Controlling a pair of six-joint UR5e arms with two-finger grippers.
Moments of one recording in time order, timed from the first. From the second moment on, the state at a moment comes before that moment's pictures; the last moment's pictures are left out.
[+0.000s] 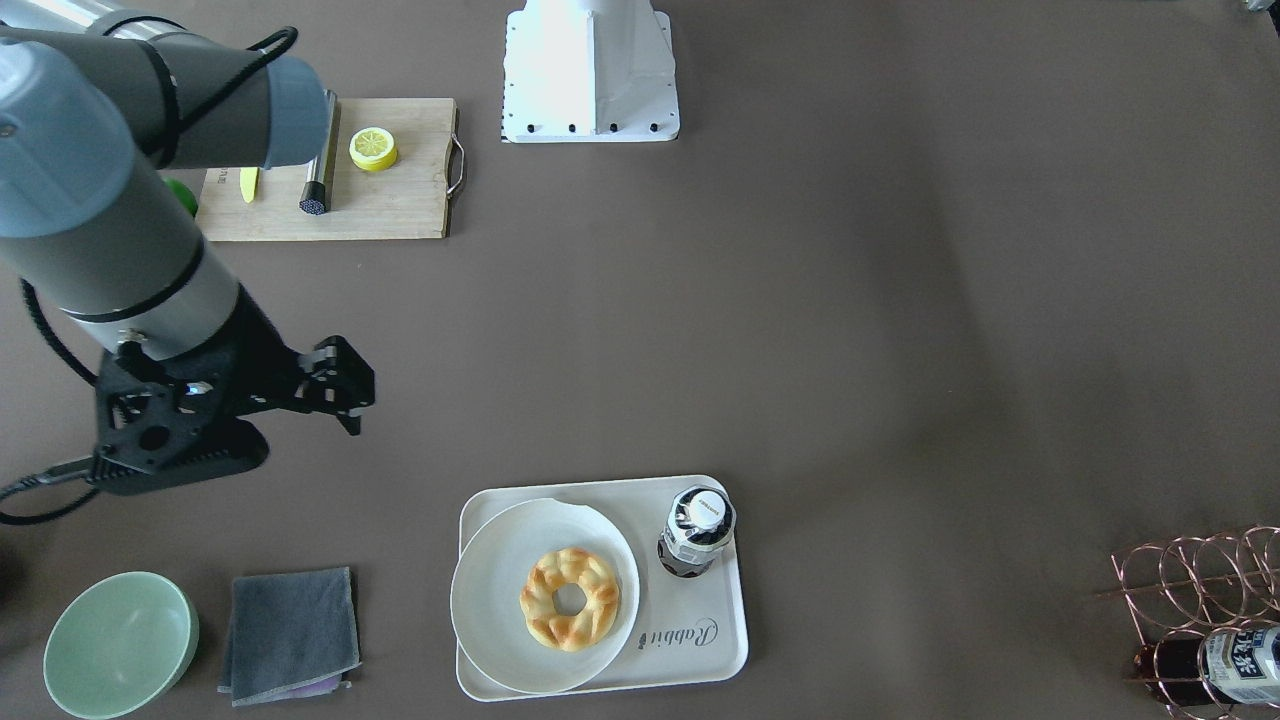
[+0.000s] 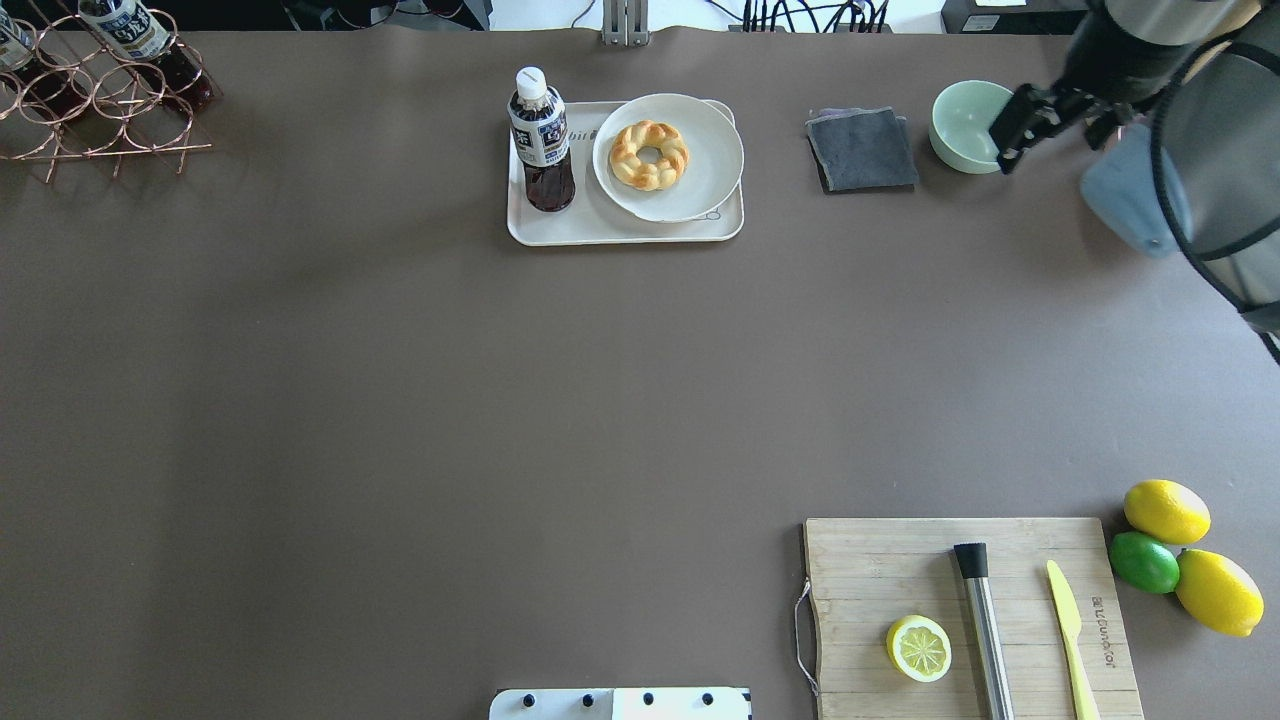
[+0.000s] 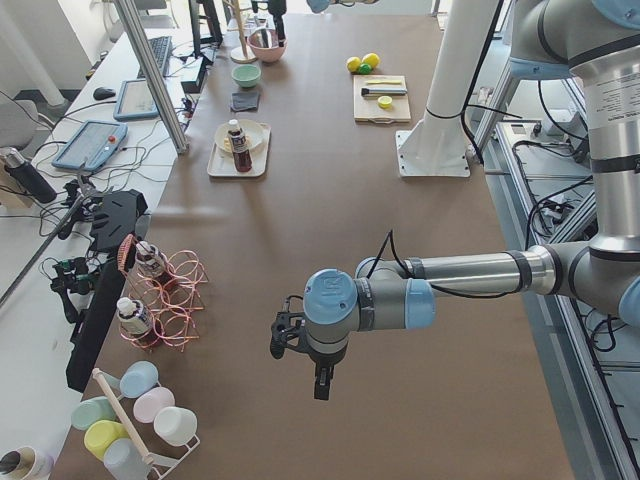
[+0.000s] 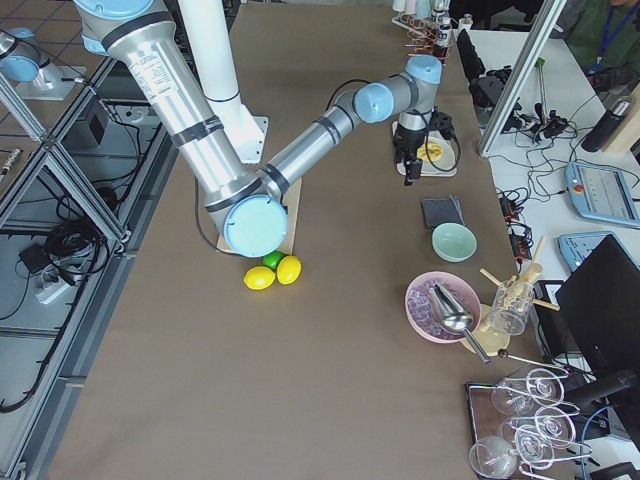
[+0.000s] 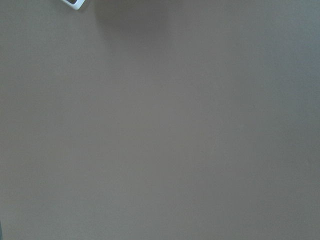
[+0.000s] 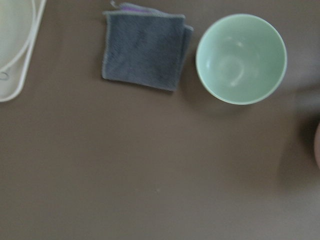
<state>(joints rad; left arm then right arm) -1.67 -1.33 -1.73 -1.60 -2.30 0.20 1.11 -1.05 1.77 -1.90 2.18 0.35</state>
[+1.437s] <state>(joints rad) -1.70 -1.29 -1.72 -1.54 -2.29 0.21 1.52 -1.62 1.64 -1.72 2.16 -0.32</state>
